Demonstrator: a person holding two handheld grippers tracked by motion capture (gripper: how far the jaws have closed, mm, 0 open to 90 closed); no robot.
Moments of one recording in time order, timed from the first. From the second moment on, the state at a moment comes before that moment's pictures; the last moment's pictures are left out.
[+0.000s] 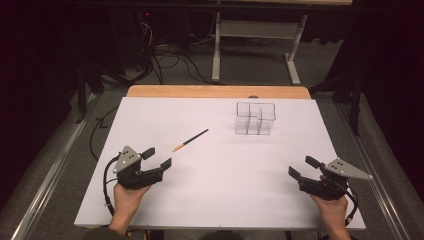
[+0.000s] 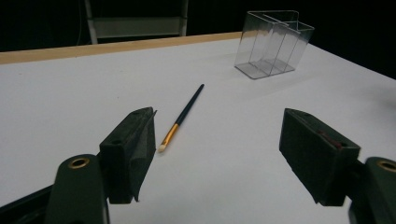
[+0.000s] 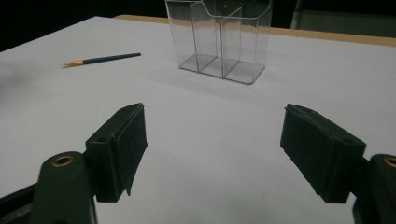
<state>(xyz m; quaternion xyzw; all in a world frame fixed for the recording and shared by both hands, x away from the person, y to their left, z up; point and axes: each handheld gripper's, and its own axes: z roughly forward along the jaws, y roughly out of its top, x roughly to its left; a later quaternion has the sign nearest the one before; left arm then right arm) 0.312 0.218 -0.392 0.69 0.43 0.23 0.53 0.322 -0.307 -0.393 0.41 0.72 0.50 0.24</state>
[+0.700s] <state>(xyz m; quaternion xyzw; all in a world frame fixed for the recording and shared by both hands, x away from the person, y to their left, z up) 0.324 0.207 -0.376 0.69 0.43 0.23 0.54 0.322 -0.309 -0.393 0.42 0.72 0.50 0.24</state>
